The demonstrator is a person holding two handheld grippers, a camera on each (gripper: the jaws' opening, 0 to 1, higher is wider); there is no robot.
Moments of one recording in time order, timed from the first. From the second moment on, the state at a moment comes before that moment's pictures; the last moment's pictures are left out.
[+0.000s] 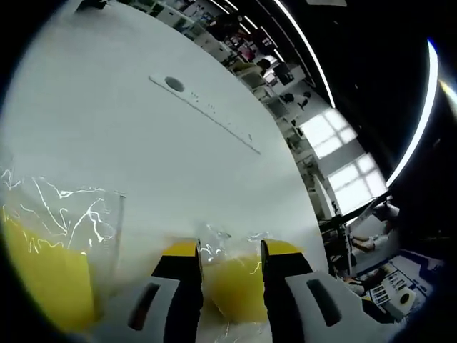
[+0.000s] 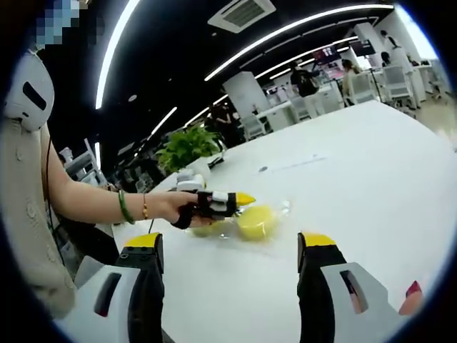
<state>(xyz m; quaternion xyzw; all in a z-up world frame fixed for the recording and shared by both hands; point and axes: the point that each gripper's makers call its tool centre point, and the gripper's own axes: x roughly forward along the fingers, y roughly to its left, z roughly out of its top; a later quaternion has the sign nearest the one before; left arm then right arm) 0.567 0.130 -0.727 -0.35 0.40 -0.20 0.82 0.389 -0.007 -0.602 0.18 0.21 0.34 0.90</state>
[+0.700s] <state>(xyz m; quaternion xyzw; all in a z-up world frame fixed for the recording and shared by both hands) 0.567 0.129 -0.730 -0.32 0.40 -0.22 0.83 0.389 -0.008 -0.603 0.18 0.21 0.34 0.90</state>
